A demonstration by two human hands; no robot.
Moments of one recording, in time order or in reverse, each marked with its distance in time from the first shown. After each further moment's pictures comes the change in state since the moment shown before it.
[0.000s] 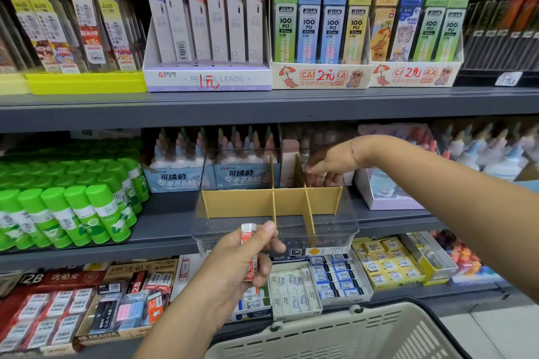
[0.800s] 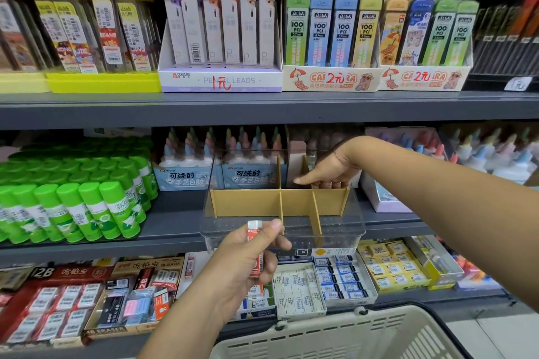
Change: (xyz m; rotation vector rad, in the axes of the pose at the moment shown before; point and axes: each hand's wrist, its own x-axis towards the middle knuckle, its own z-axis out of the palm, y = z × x) left_hand -0.002 0.002 -0.003 0.014 -0.006 0.029; right_hand 0.025 -0.017 0.005 0.038 -0.336 0.193
